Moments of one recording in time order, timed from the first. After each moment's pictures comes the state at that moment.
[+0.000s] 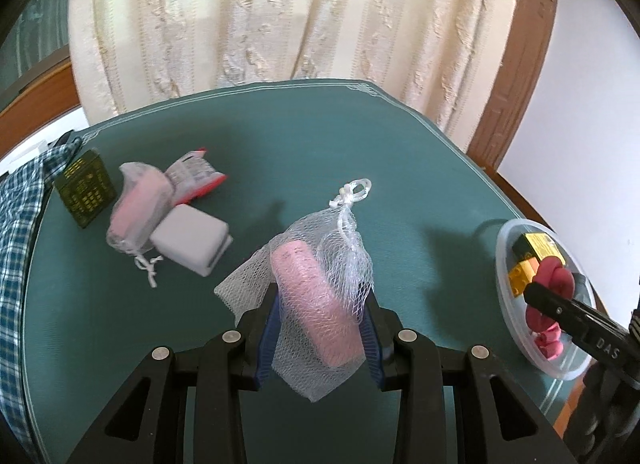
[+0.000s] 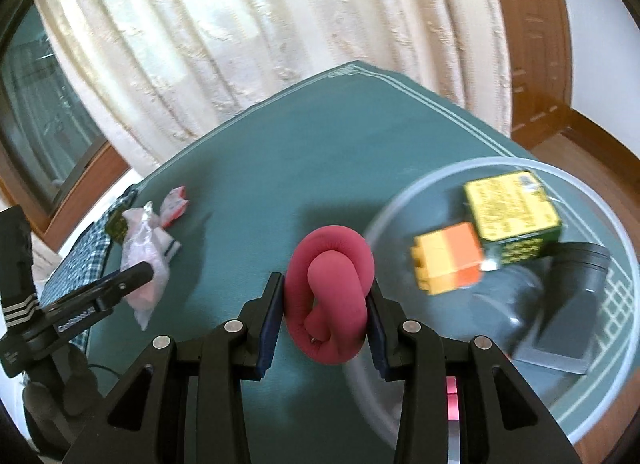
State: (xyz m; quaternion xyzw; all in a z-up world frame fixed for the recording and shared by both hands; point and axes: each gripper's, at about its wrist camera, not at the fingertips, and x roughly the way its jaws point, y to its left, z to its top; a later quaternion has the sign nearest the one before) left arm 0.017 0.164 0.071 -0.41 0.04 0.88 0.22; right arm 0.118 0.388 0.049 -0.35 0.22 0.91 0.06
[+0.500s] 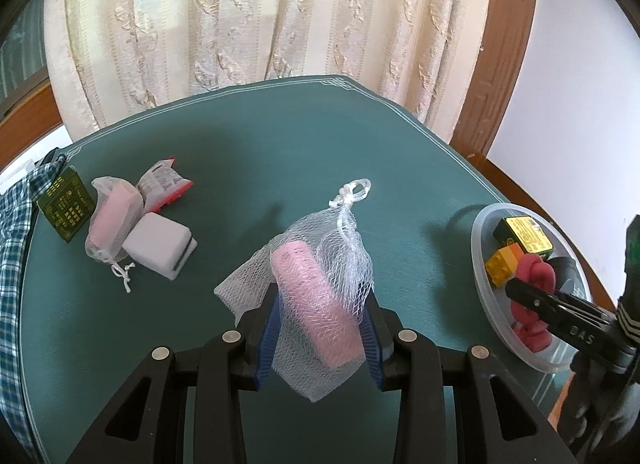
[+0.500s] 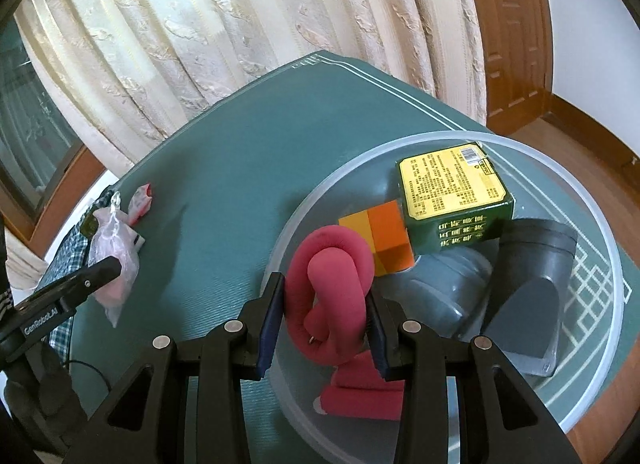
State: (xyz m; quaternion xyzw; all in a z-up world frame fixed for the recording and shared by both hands) left arm 0.030 0.191 0.073 -0.41 0.06 0.88 0.24; right arm 0.121 0.415 0.029 -0.38 0.22 0.90 0.09
